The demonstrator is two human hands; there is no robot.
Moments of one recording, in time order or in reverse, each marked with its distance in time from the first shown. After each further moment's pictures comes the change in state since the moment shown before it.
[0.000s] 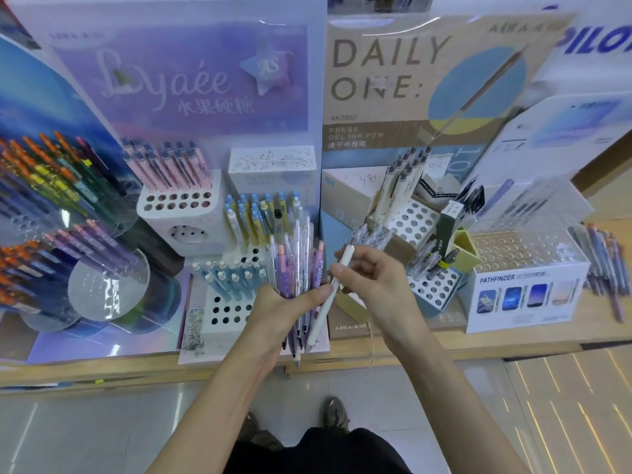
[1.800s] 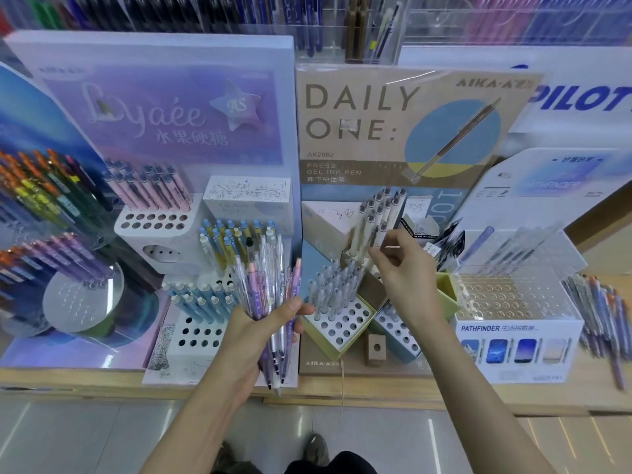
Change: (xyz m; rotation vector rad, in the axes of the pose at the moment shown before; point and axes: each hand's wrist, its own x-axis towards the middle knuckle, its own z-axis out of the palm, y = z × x) left_hand -0.005 0.015 0.042 -0.227 0.081 0.059; right_hand 0.078 -0.007 -0.088 -0.502 0.197 -0.291
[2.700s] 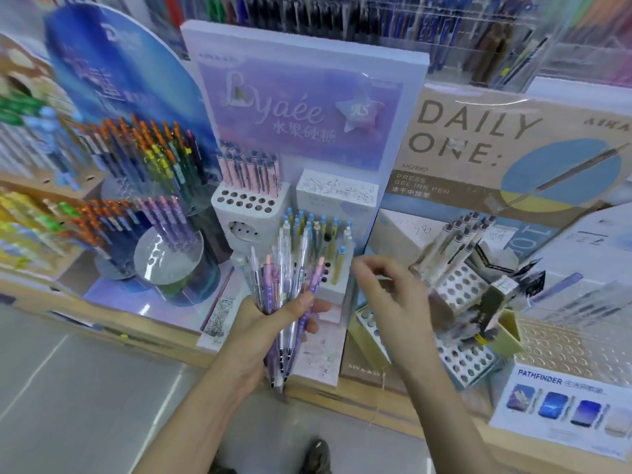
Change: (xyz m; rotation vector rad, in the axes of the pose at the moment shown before) left_hand -0.030 0.021 -0.057 -0.031 0.111 0.058; right_hand -0.066 -0.089 0.055 0.225 -0.278 -0.086
